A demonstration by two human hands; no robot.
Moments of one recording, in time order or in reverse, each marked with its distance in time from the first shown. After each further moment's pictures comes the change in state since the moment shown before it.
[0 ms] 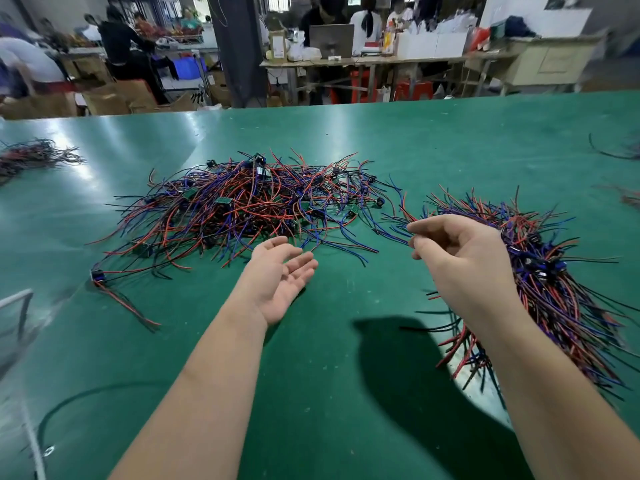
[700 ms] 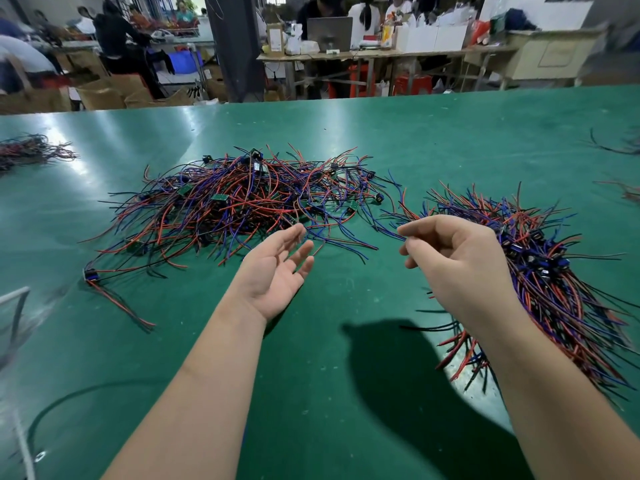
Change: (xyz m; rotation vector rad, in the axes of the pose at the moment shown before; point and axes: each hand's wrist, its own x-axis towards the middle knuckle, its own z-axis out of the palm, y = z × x) left_hand 0.004 0.002 0.001 -0.117 -0.155 0.003; right_hand -0.005 -0.005 0.004 0.039 -0.061 -0.005
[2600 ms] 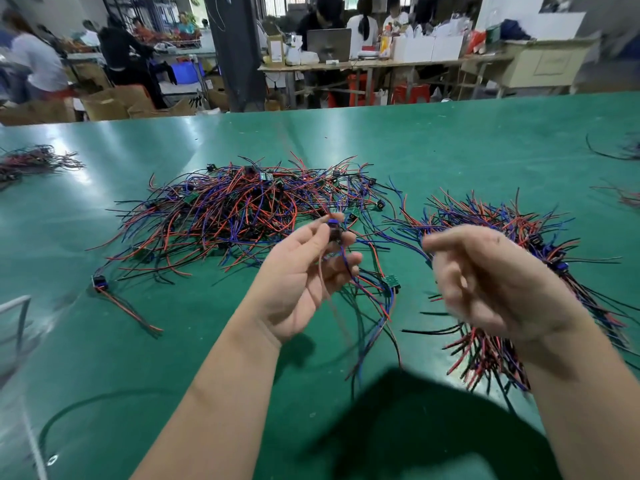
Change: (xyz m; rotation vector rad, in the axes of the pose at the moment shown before) left_hand -0.051 0.002 0.035 0.093 -0.343 0.071; right_hand 0.003 -0.001 -0.036 0.936 -0.825 0.258
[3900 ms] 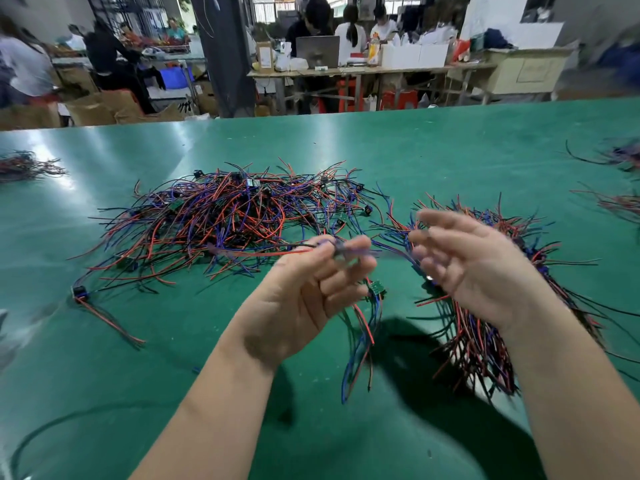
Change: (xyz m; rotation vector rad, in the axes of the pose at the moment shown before) left_hand -0.008 -0.006 0.006 -0.098 -0.253 -0.054; right_hand 0.015 -0.005 -0.013 -0.050 0.725 -0.089
